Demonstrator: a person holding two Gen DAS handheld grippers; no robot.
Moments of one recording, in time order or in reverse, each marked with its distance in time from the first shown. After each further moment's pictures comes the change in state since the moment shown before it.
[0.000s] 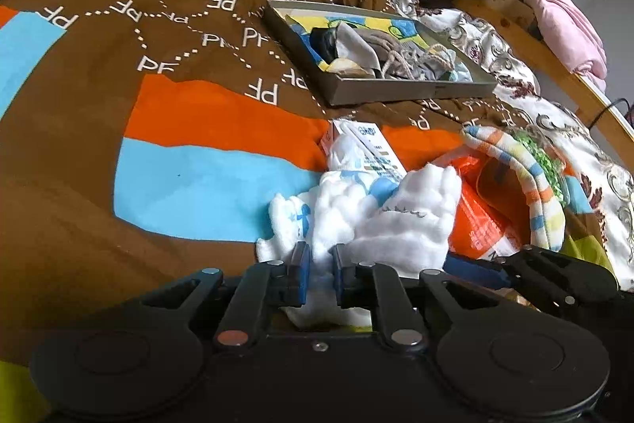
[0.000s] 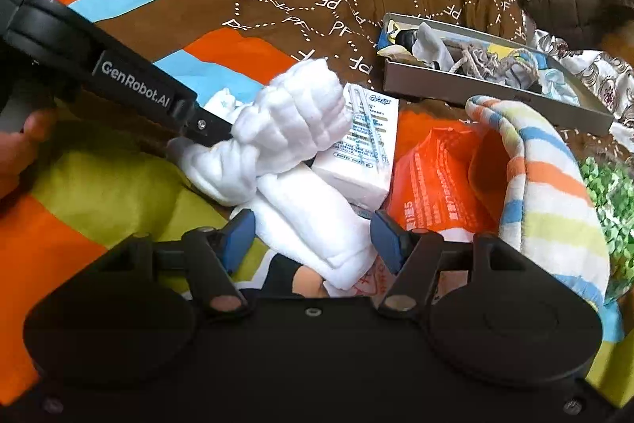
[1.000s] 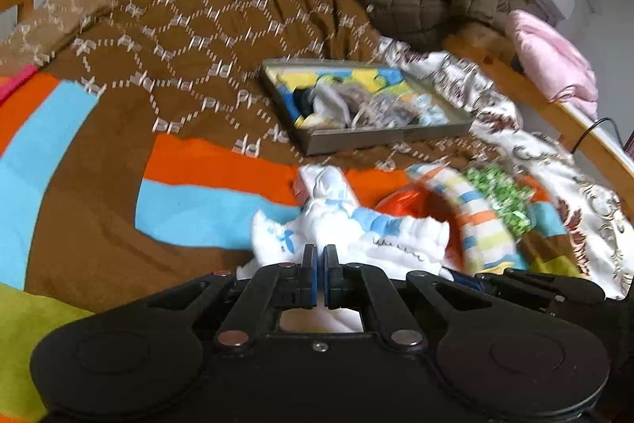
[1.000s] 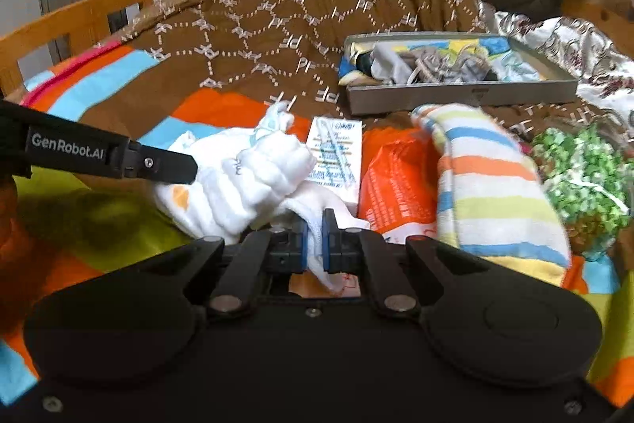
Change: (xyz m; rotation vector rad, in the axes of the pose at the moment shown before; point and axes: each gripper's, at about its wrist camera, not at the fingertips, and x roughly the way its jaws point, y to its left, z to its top) left arm -0.074 -0.059 -0.013 0.019 -0.163 0.073; right arm -0.062 -0.033 -0.002 0.206 -0.112 -0.021
